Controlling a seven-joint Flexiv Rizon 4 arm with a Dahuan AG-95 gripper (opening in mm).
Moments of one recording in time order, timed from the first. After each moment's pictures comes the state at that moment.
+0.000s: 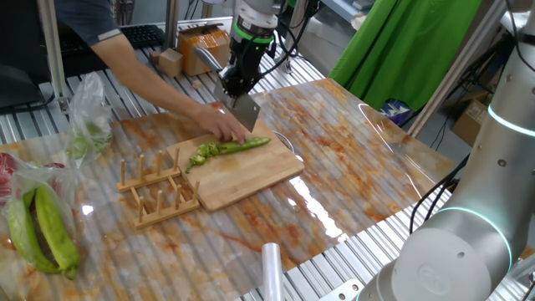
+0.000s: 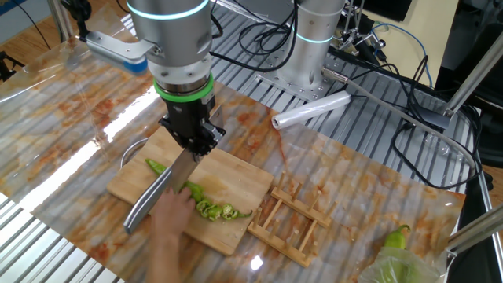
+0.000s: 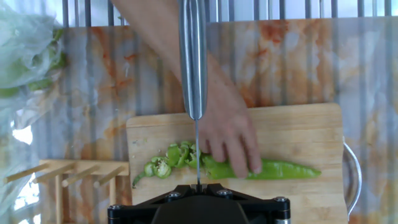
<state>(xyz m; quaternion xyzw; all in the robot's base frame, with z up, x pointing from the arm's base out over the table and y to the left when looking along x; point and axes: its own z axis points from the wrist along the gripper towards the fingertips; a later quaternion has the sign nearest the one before) 0.588 -0.004 0.191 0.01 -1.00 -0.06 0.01</state>
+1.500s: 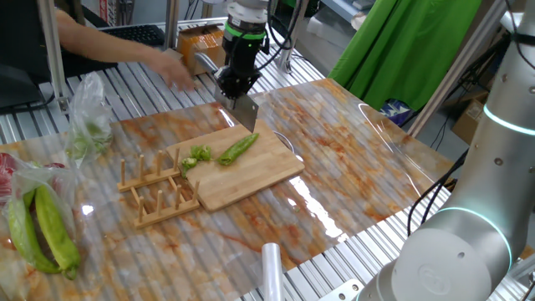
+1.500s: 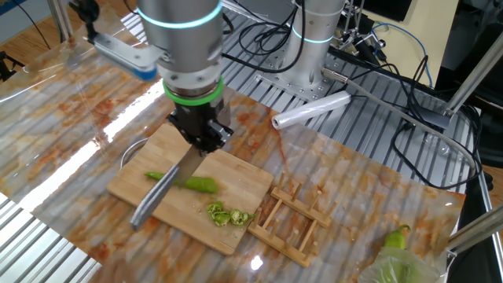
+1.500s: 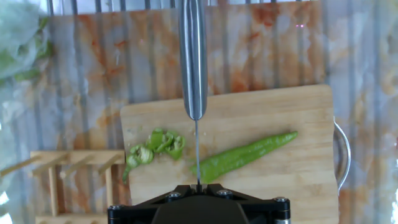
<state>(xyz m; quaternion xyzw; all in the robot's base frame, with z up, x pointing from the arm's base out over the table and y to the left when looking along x) 0.574 0.008 0.196 0.01 -1.00 -0.02 0.06</state>
